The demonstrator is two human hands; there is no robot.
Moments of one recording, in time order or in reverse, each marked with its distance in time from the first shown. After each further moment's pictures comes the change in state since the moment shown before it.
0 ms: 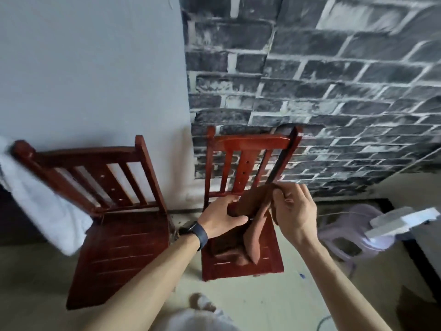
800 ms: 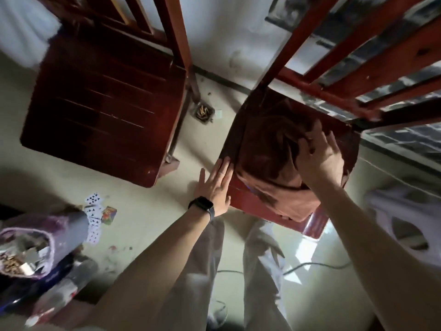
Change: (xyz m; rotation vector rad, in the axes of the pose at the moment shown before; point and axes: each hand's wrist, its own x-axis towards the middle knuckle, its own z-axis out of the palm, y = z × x) left_hand 0.082 -0.336 0.286 0.421 -0.167 -0.450; right_hand -0.008 0.303 0.296 -0.505 -0.706 0.046
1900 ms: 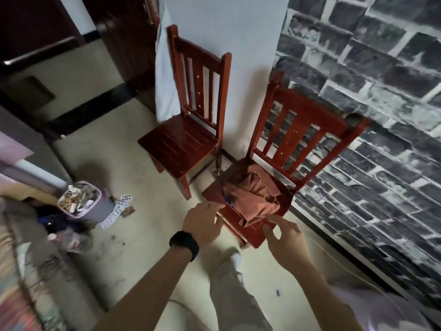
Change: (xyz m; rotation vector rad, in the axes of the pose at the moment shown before) left_hand -0.366 0.292 -0.082 -0.423 0.666 -0.351; right_hand -0.296 0.136 -0.309 0.156 -0.207 -0.624
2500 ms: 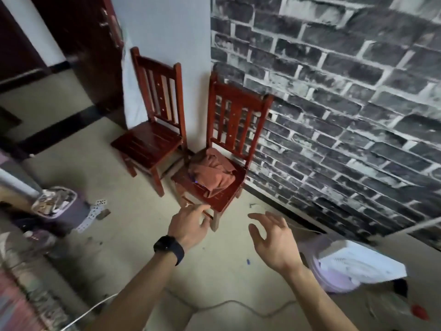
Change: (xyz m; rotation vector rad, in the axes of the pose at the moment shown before) left_hand -0.244 0.129 0.055 -0.021 0.133 0.069; right_hand -0.286 0.069 -0.073 -0.141 0.184 -0.095
